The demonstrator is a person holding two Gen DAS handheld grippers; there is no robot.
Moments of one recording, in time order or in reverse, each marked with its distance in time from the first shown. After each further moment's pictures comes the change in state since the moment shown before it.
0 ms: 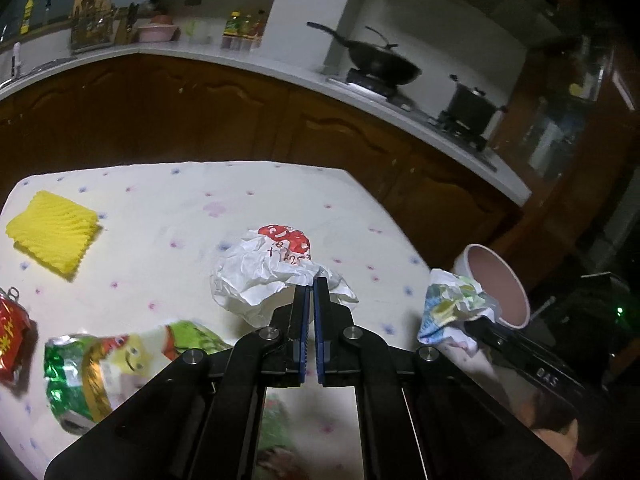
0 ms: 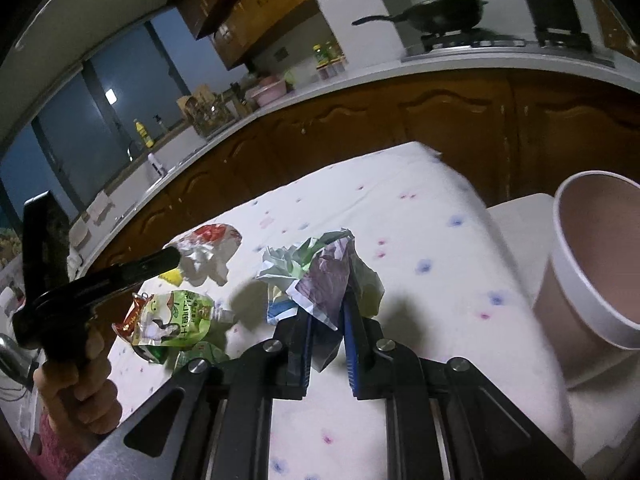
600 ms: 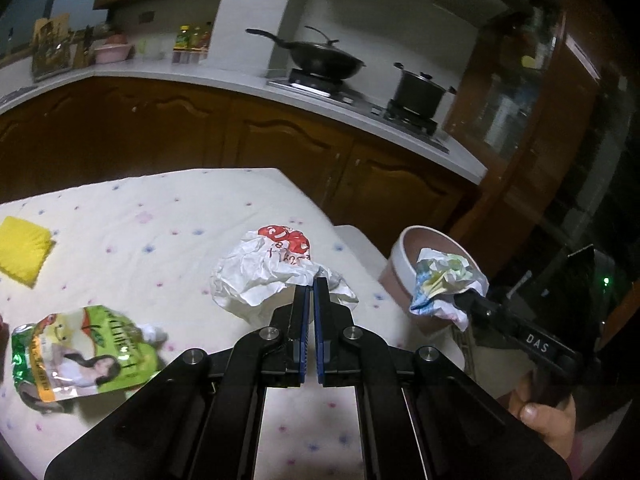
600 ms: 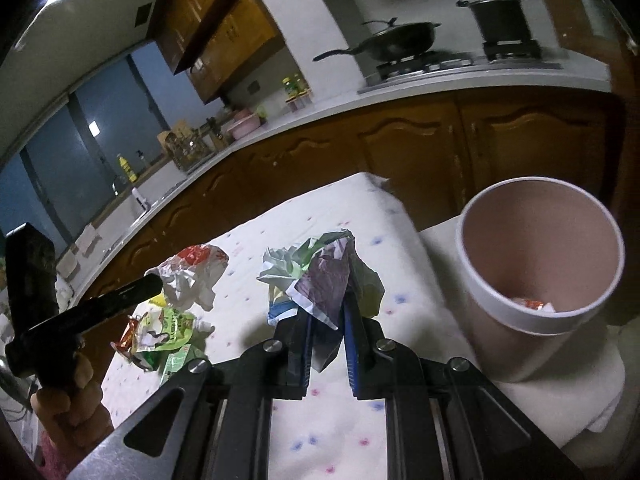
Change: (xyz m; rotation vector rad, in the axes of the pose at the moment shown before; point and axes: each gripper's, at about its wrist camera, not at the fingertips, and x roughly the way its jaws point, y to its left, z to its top) left arm -0.013 -0.082 -0.012 0.110 -0.010 -0.094; right arm -0.070 -0.048 -0.003 0.067 -0.104 -0.067
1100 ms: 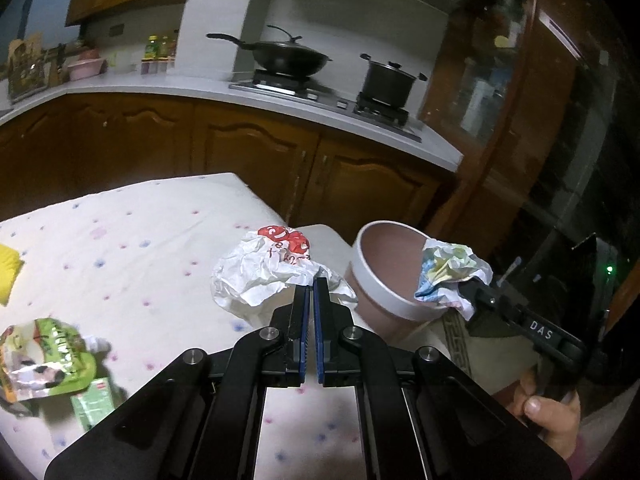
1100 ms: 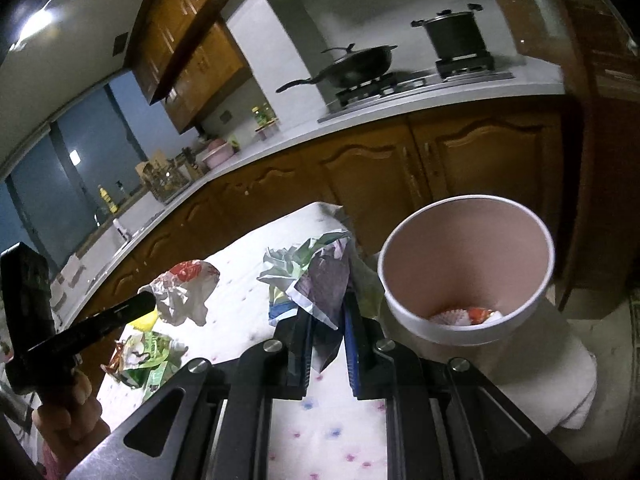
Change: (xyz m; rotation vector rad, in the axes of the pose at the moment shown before) left arm 0.021 -0.063 0.003 0.070 0.001 -0.041; right arm -0.043 -0.051 0.007 0.063 -0.083 -0.072
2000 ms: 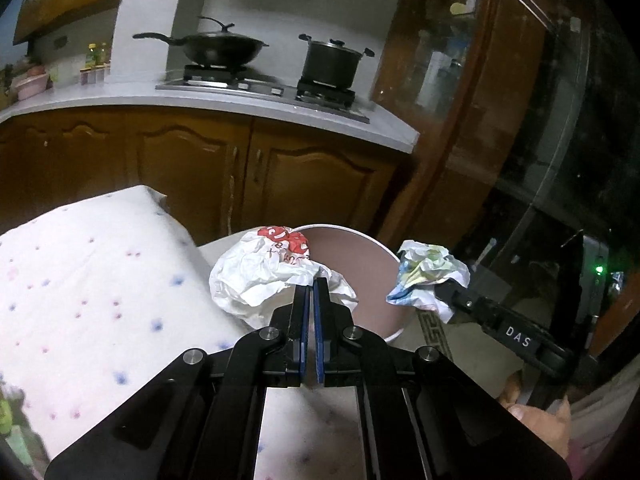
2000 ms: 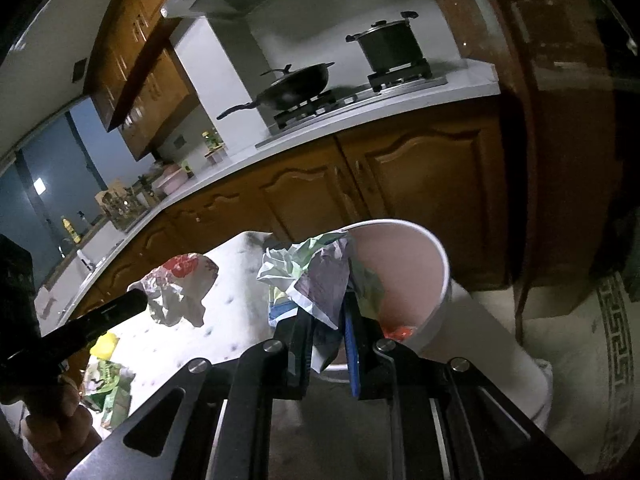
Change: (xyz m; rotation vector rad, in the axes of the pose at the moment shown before) left arm 0.081 -0.092 0.021 0.091 0.038 -0.120; right arm -0.009 -0.080 0.021 0.063 -0.054 -0.138
